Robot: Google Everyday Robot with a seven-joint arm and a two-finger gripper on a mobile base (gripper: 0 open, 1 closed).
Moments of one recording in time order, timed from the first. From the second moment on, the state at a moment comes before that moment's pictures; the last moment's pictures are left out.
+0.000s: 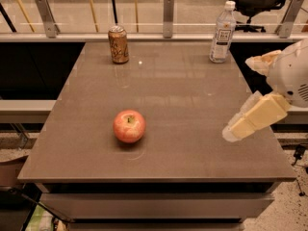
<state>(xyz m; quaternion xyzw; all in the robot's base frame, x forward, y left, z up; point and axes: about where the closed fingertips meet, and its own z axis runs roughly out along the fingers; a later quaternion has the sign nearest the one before) 0.438 -0.166 0.960 -0.51 0.78 0.08 0.34</state>
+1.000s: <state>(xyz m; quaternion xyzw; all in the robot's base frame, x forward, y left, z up) 0.464 -0.134 0.914 -0.48 0.77 0.14 0.40</state>
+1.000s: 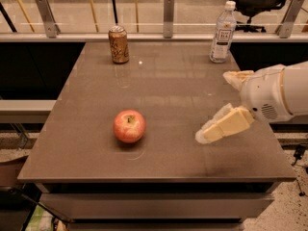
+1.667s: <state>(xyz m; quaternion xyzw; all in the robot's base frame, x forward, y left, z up) 0.472 -0.118 0.903 -0.48 0.76 0.16 0.41</state>
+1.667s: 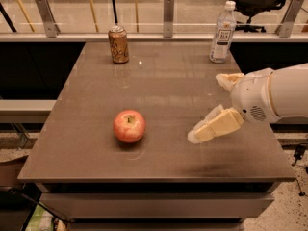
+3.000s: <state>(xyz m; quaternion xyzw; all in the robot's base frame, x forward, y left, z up) 0.473 -0.050 0.889 -0.45 0.71 0.25 0.47</state>
